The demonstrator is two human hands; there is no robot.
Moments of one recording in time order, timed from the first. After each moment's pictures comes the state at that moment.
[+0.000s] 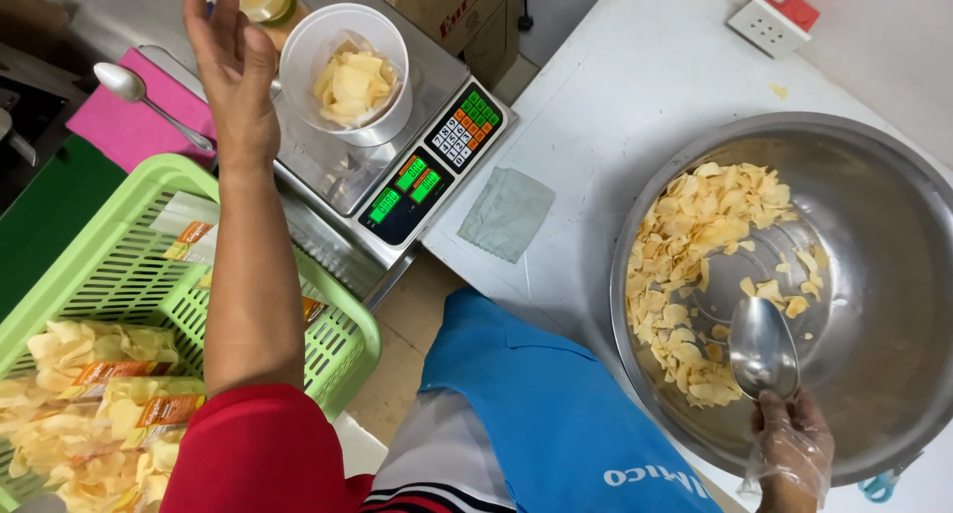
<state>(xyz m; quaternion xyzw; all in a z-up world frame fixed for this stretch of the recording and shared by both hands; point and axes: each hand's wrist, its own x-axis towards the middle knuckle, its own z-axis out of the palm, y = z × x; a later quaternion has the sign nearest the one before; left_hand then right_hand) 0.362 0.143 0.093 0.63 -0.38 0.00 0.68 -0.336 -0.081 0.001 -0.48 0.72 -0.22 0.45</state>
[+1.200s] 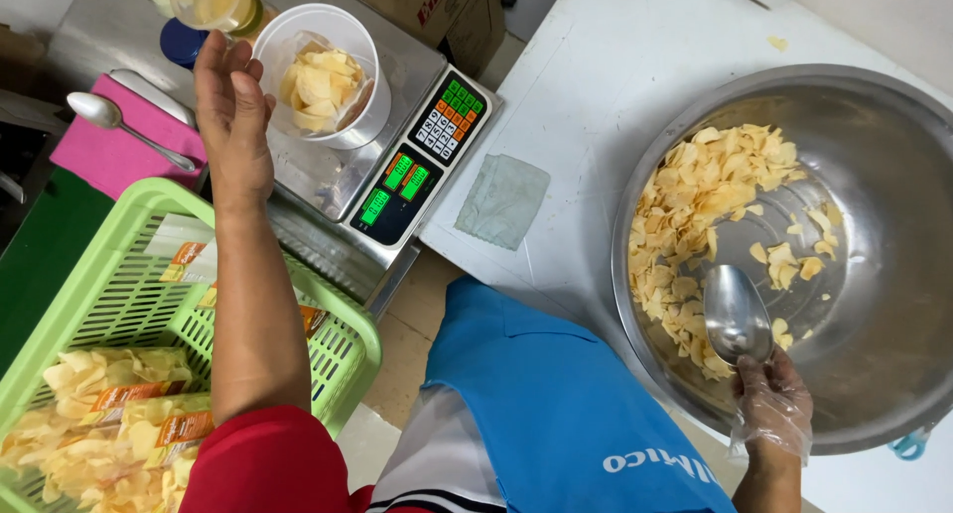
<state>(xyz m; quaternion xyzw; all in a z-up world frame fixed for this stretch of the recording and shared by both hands) 0.327 0.150 0.101 0.71 -0.33 -0.09 0.61 -0.327 -0.068 -0.043 -0.37 0.72 -0.25 0.53</state>
